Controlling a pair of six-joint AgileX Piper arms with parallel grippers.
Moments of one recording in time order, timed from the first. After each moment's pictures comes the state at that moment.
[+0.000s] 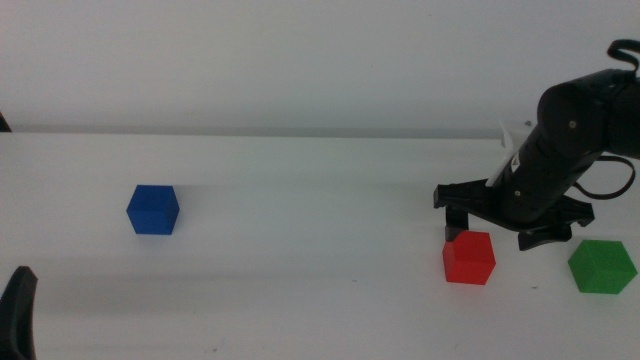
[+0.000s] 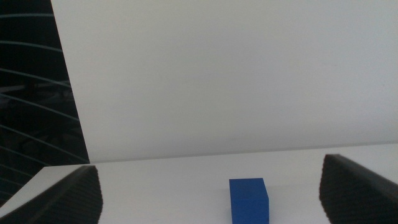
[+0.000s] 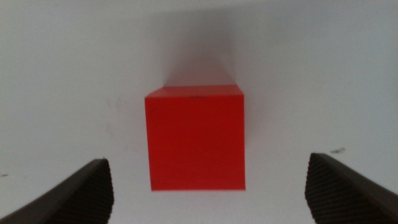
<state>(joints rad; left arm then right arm) 0.04 0.01 0.00 -0.04 0.05 0.06 0.35 1.76 -1.19 -0.06 0.89 0.51</state>
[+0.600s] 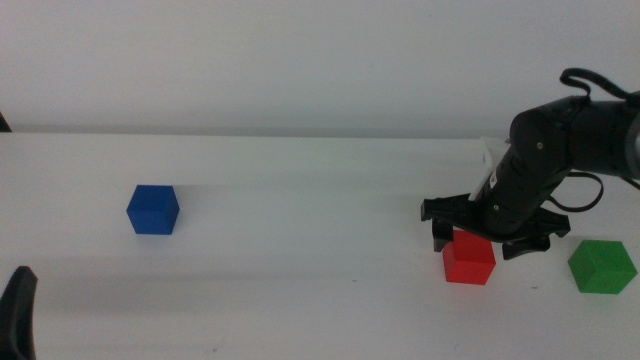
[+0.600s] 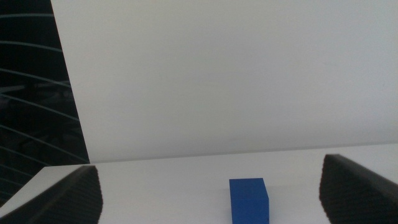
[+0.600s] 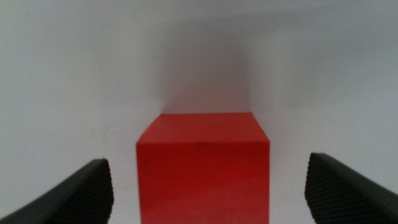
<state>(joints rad) 0.04 0.01 0.00 -0.04 0.05 0.06 0.35 1.87 -1.19 -0.07 0.79 0.51</state>
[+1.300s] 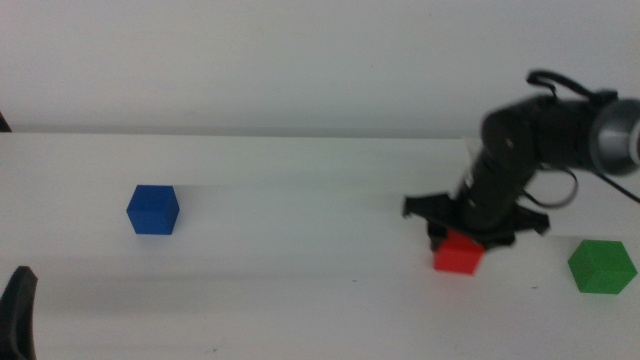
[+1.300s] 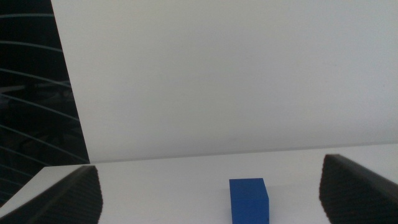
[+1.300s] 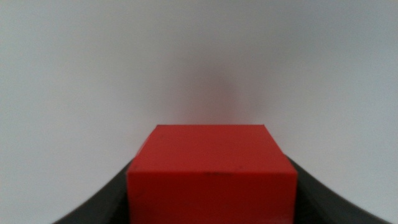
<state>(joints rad) 0.04 0.01 0.00 -0.04 0.05 0.06 0.41 1.94 -1.28 -0.09 0.86 0.61</state>
